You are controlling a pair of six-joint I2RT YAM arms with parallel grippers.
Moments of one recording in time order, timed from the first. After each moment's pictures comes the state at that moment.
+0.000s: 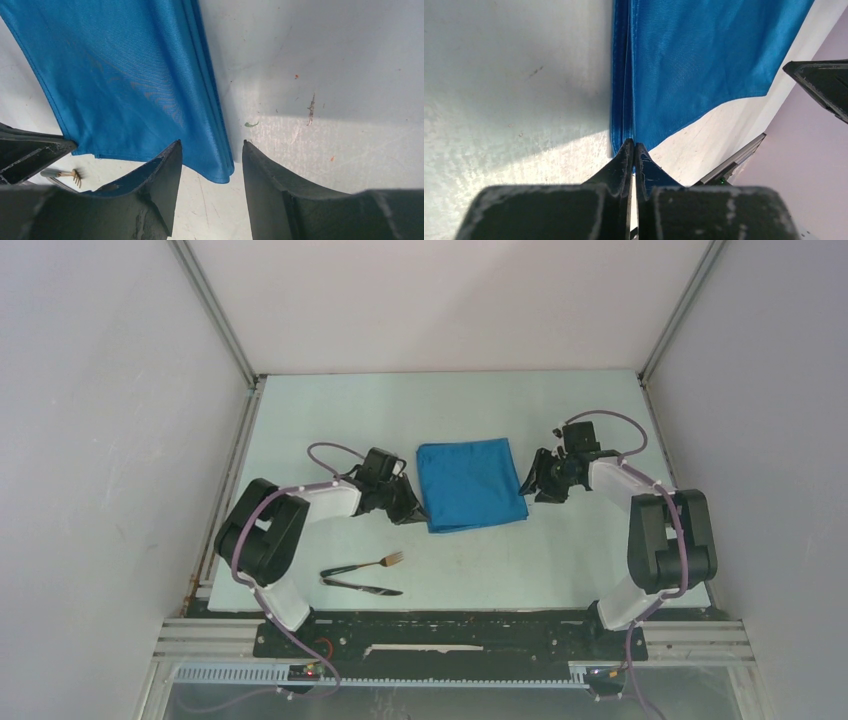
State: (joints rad) left arm -0.50 1.71 0.86 -0.09 0.40 -0.94; right arm 0.11 1.63 0.96 -0.40 -0.34 0.43
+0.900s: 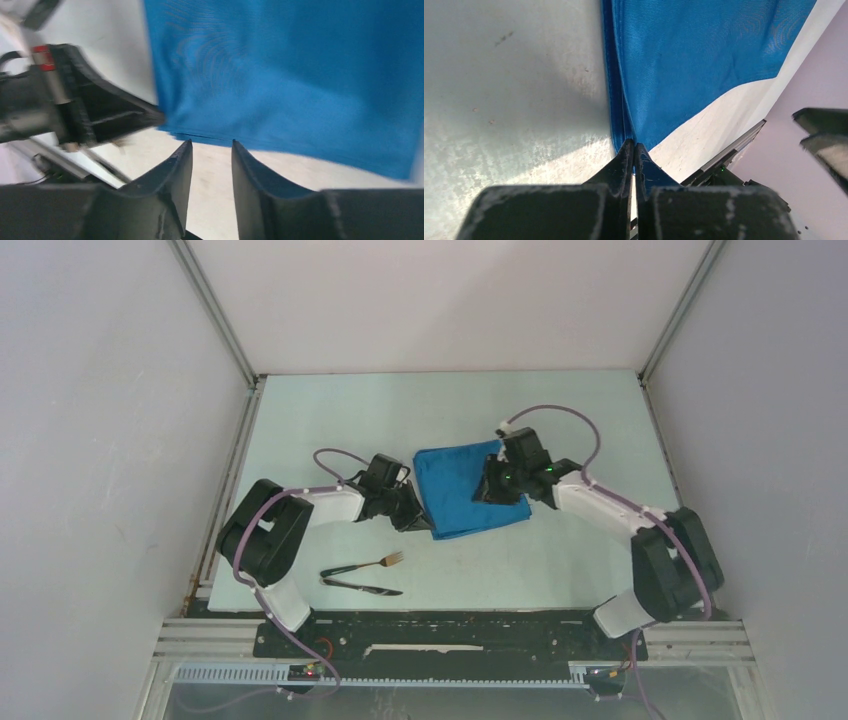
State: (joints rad) left arm -0.53 1.72 0.82 -0.06 0.43 -0.97; right arm 0.46 1.47 0.96 -0.39 -0.17 0.53
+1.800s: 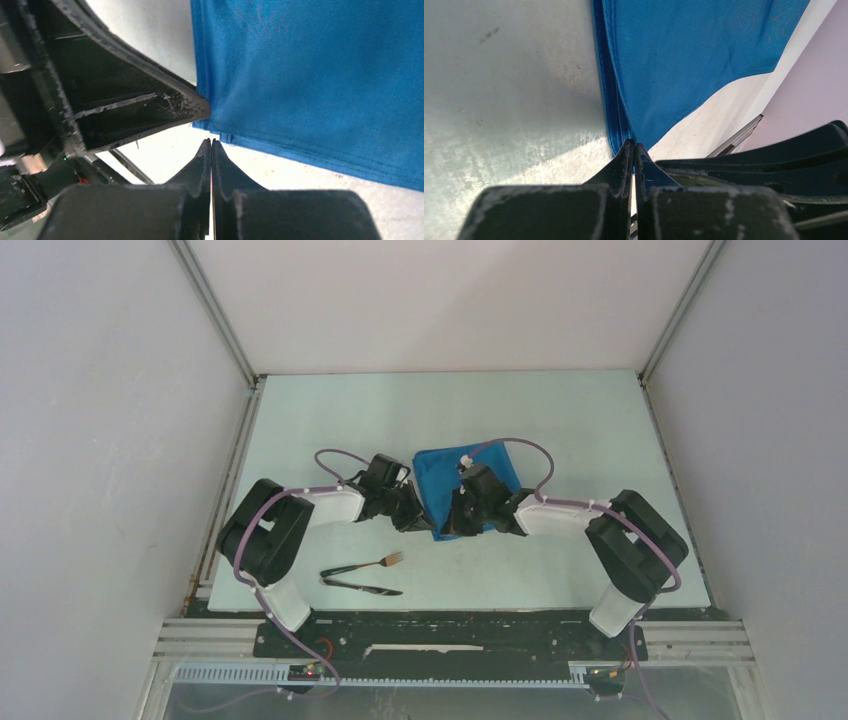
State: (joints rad) left arm -0.53 1.72 0.82 -0.04 0.46 -0.97; right arm 0.76 1.66 0.87 -0.06 -0.21 0.78
